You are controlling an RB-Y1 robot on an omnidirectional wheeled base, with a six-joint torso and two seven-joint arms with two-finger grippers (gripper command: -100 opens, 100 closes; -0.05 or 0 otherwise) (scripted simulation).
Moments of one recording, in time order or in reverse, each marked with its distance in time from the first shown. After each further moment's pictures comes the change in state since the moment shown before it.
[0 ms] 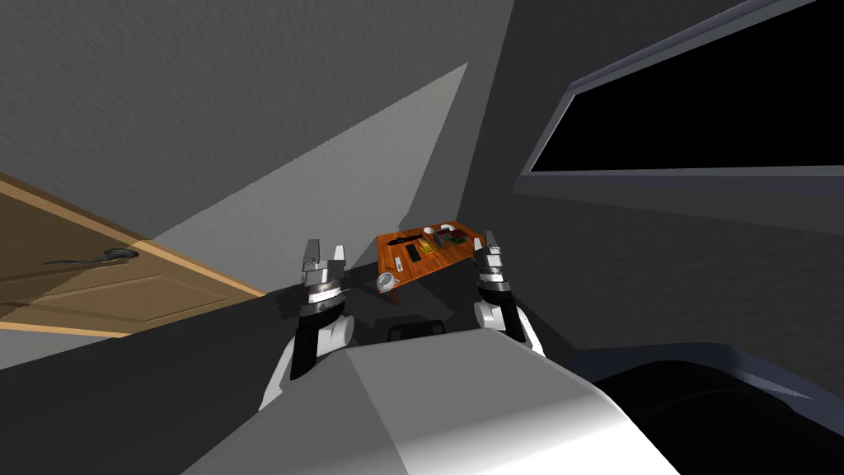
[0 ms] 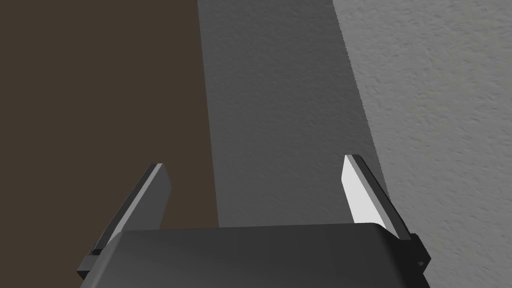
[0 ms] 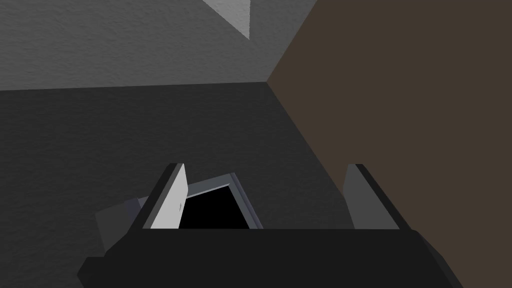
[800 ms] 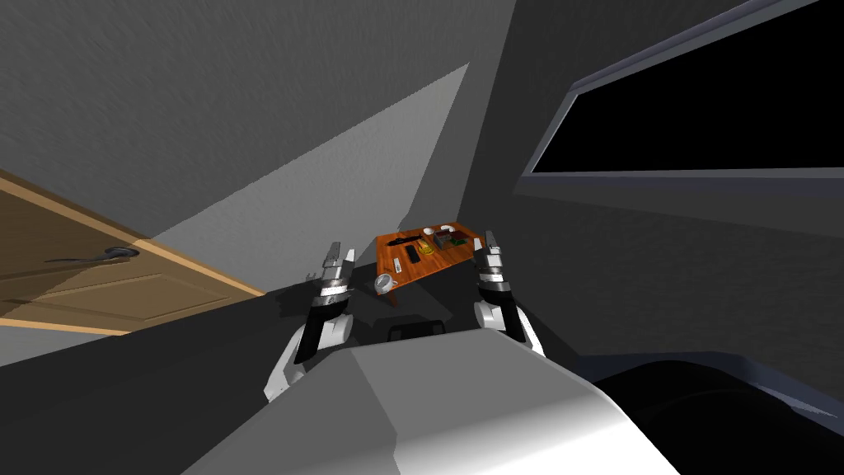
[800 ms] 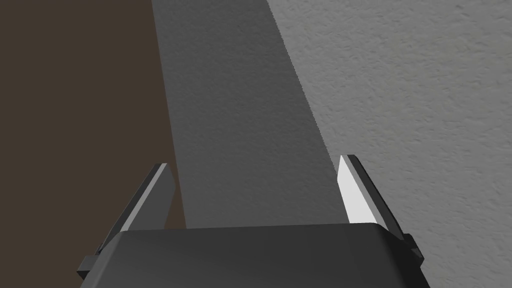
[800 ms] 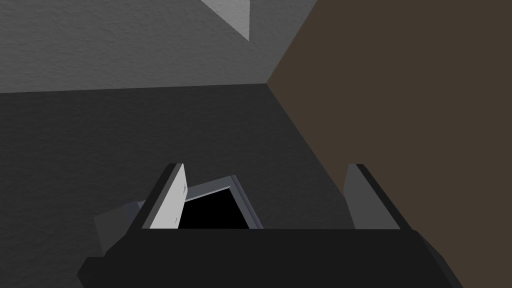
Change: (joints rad) left arm -0.058 0.141 -0.014 0.119 0.038 0.074 0.006; right arm 0.000 0.000 0.000 0.000 0.000 0.000 0.000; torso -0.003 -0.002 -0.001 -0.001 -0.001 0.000
